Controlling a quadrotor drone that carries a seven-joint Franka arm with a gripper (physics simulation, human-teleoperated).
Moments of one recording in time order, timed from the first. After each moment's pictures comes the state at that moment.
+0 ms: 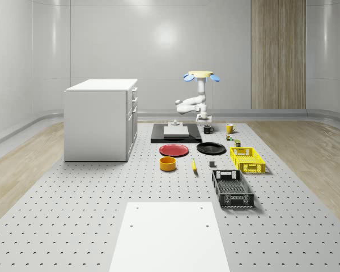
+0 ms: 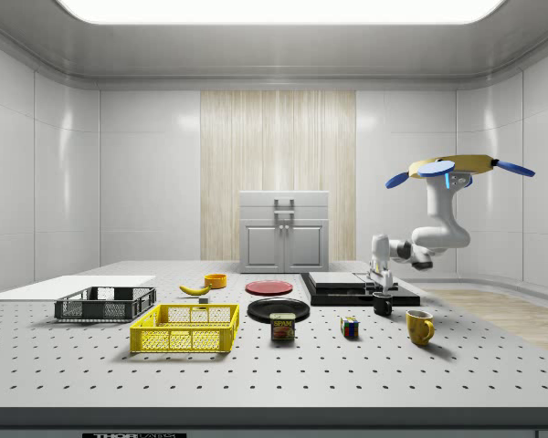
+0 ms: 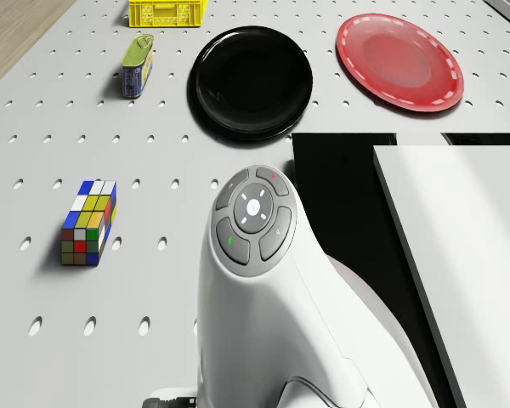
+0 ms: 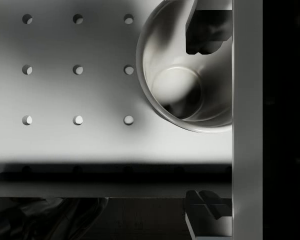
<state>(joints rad) -1.10 -1.25 1.26 -2.87 -1.95 1.35 1.62</state>
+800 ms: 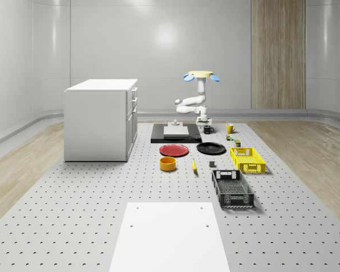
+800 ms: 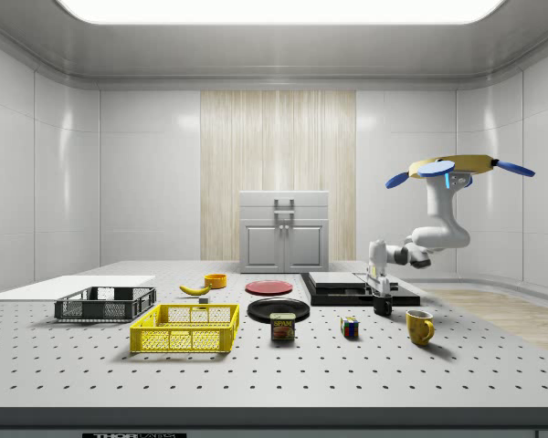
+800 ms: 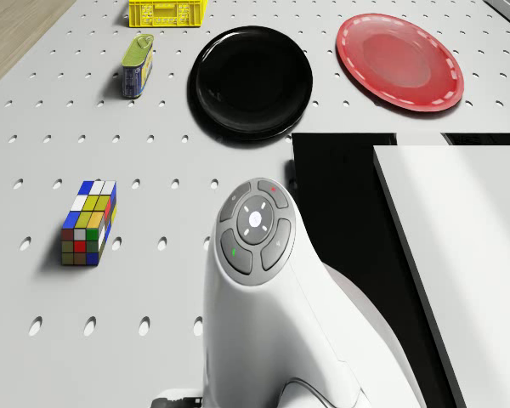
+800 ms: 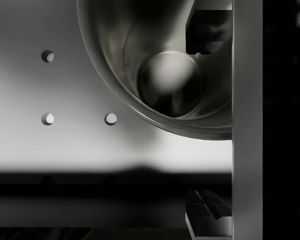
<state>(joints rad) -1.15 -1.31 1.20 -2.80 -2.01 1.44 1.62</state>
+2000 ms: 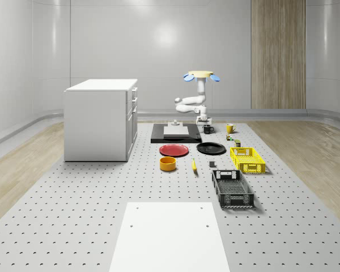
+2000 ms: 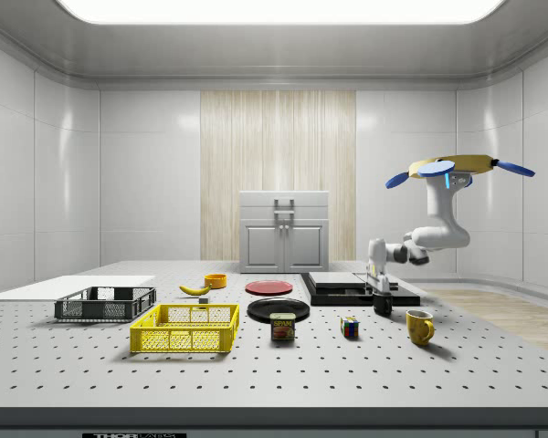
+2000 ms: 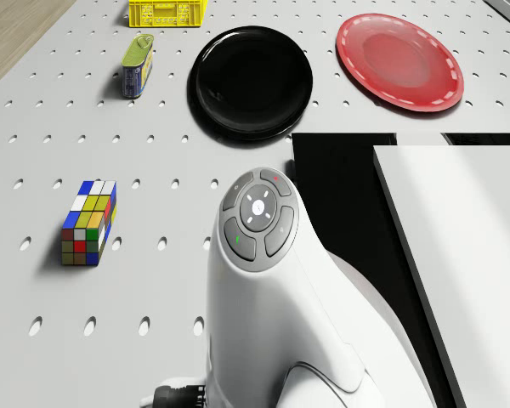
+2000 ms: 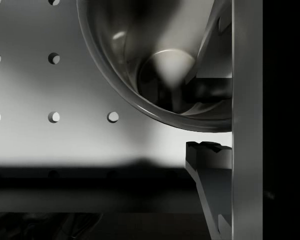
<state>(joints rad) -1.17 -1.35 1.26 -2.81 -1.93 1.47 1.64</state>
